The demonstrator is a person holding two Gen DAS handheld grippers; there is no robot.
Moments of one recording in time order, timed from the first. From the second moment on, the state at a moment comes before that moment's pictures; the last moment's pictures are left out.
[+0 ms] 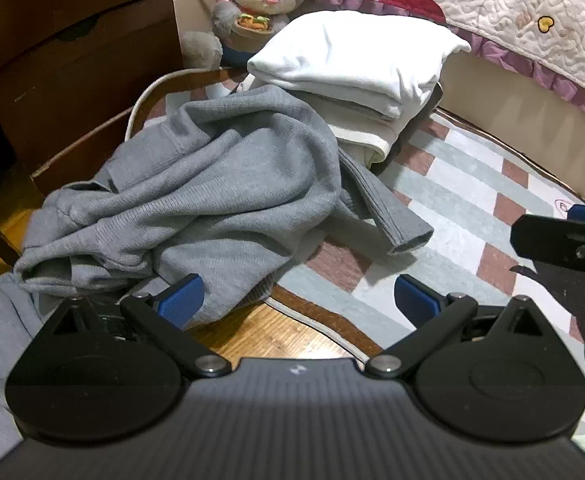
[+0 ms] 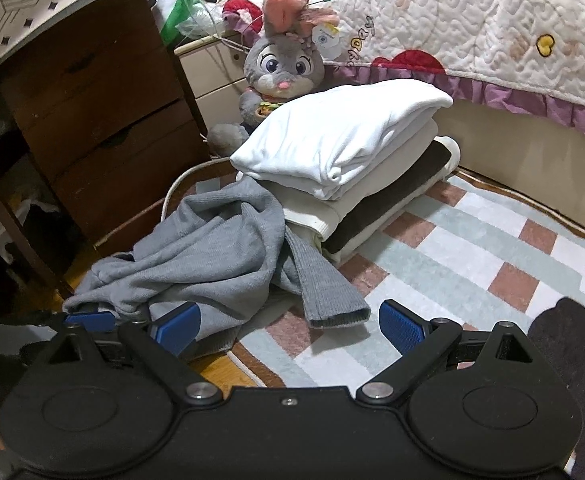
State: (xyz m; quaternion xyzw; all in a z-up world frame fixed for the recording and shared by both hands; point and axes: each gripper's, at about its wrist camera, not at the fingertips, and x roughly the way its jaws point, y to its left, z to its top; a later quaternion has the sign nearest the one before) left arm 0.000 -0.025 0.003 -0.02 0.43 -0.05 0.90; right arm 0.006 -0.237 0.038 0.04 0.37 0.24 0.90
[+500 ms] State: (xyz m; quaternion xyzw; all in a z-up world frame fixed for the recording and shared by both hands) left arm 0.002 -0.019 0.000 -0.03 0.44 -0.04 0.90; right arm 0.006 -0.237 0.036 0.04 0.37 0.24 0.90
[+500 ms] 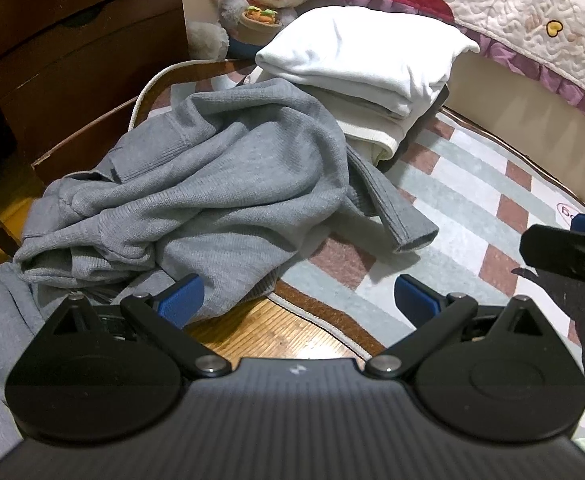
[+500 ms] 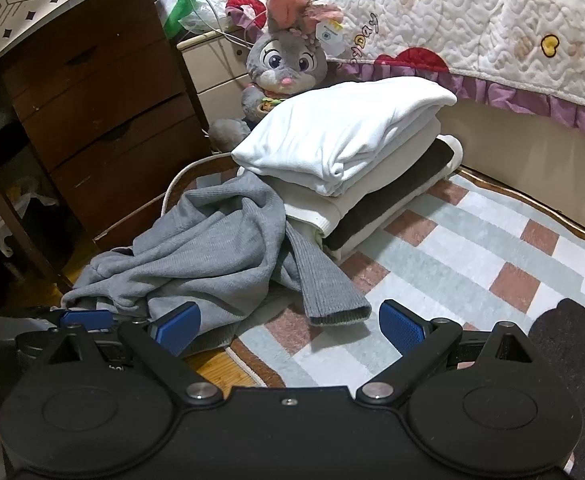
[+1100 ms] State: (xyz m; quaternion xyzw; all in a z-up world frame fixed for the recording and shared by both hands) left arm 0.004 -0.011 -0.008 -0.04 0.43 -0.02 0.90; right arm 0.004 -0.237 0.026 0.06 0.38 0.26 0.89
